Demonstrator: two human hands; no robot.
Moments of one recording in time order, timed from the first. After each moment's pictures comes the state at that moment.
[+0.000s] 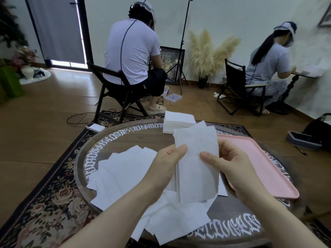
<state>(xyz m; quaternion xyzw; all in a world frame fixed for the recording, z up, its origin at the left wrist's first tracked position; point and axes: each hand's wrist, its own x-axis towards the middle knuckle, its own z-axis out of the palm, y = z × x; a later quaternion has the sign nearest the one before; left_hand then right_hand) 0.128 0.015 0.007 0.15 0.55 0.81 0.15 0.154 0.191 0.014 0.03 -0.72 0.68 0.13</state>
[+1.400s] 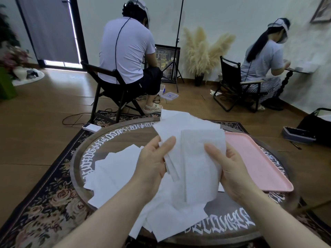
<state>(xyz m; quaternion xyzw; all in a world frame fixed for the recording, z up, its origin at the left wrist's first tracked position) 0.124 0.010 0.008 0.08 0.49 0.86 0.11 0.157 0.190 0.009 -0.02 -0.63 0.77 0.09</state>
